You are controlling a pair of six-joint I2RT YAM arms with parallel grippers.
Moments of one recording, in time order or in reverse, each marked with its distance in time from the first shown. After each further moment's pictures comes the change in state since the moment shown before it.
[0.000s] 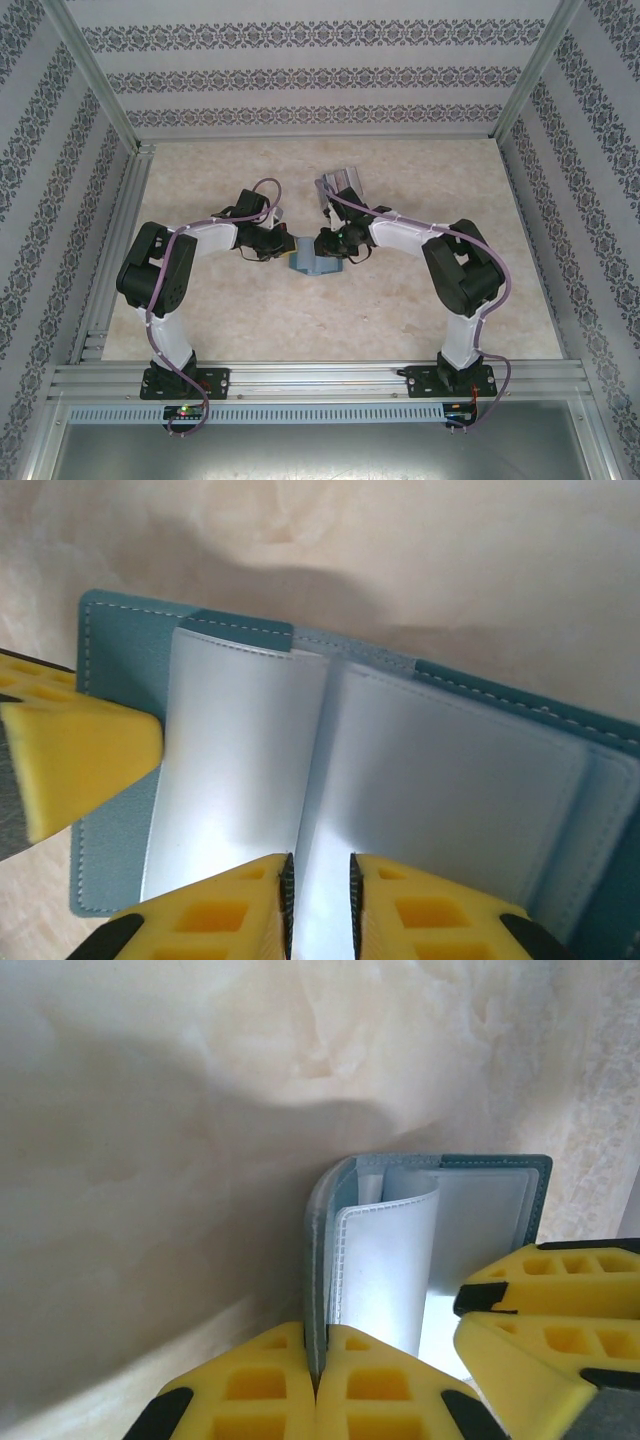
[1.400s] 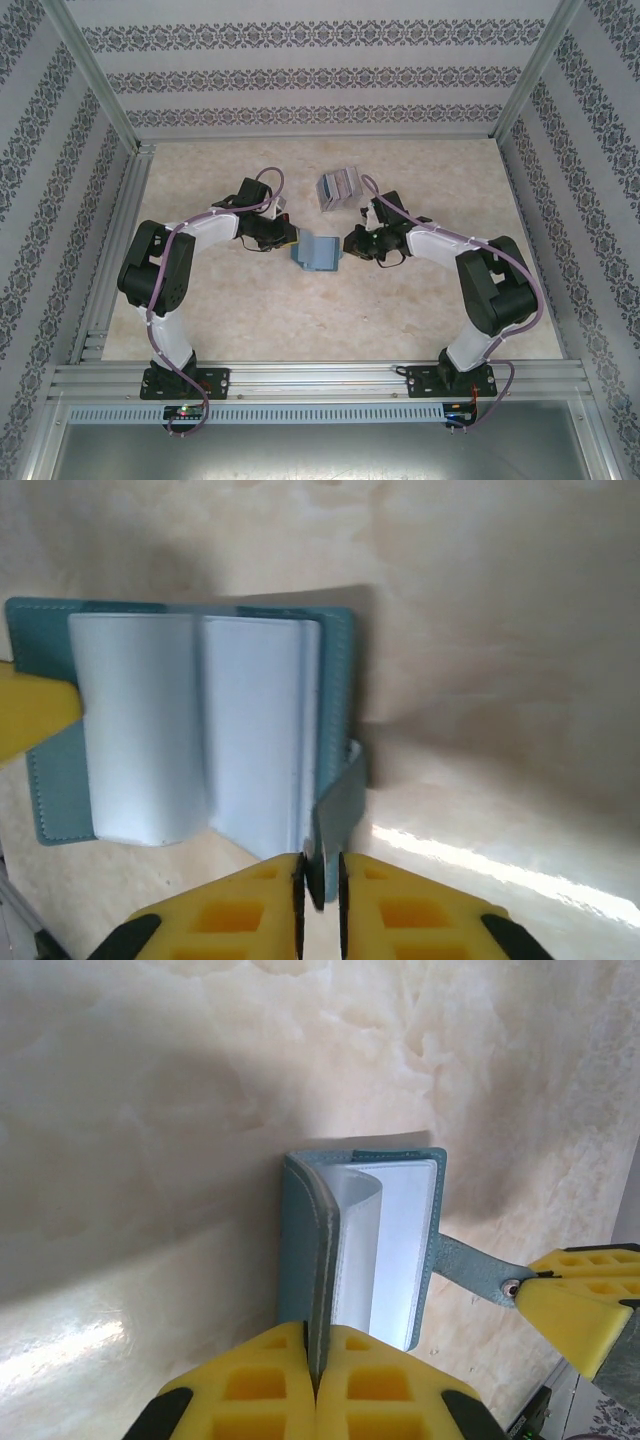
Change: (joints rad) left arm 0.000 0.010 0.120 -0.112 -0.007 0.054; right arm -0.194 -0.224 -0.255 0.101 -0.101 0.066
